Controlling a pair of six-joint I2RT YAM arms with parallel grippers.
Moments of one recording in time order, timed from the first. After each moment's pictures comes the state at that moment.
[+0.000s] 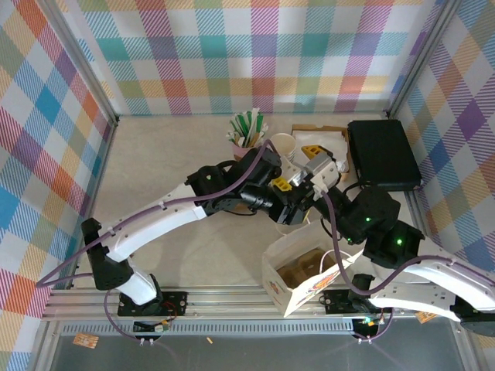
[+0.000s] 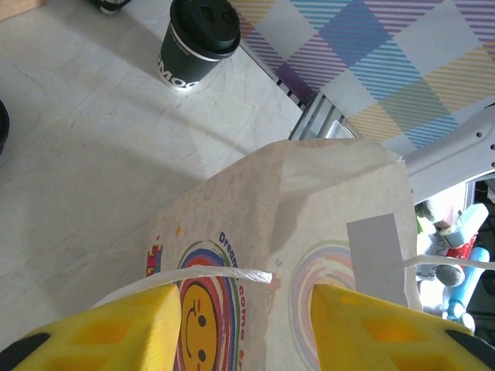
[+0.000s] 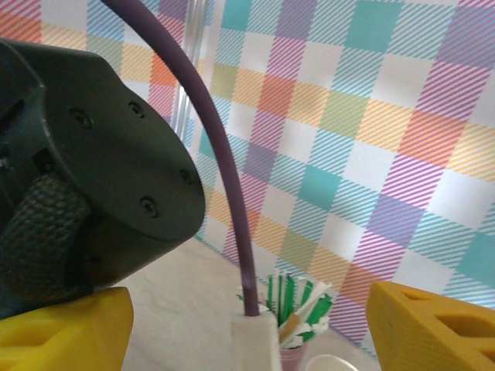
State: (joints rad) left arm -1.08 1.57 1.68 -0.81 0.34 -0.44; right arm 1.14 0.80 1.06 -0.13 0.46 -0.30
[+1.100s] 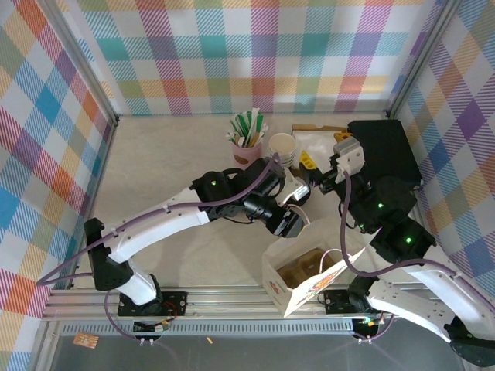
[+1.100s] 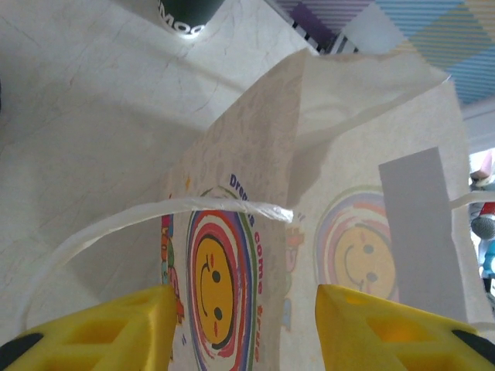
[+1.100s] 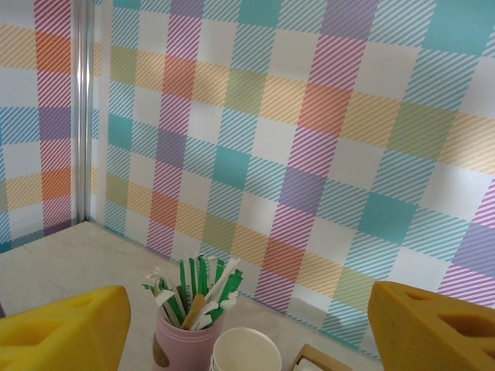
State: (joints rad) left arm -1.11 1.57 1.65 -0.90 0.32 -0.34; right arm 0.83 0.74 1.03 -0.16 0.36 -0.25
